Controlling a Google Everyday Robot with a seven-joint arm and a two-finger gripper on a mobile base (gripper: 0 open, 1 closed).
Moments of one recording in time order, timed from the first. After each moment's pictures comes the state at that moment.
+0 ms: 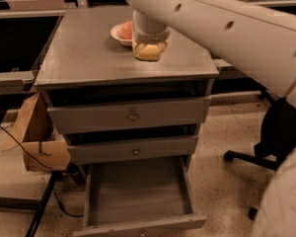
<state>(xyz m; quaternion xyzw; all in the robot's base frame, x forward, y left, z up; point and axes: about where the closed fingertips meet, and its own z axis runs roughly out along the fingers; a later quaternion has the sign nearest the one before) 0.713 -0.012 0.916 -0.07 0.94 0.00 0.32</state>
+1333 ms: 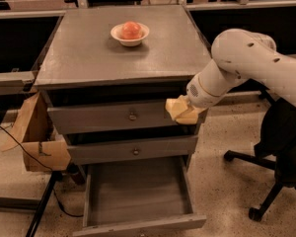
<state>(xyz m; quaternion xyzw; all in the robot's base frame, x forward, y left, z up) 0.590 -0.121 0.765 -0.19 0.96 0.14 0.16</state>
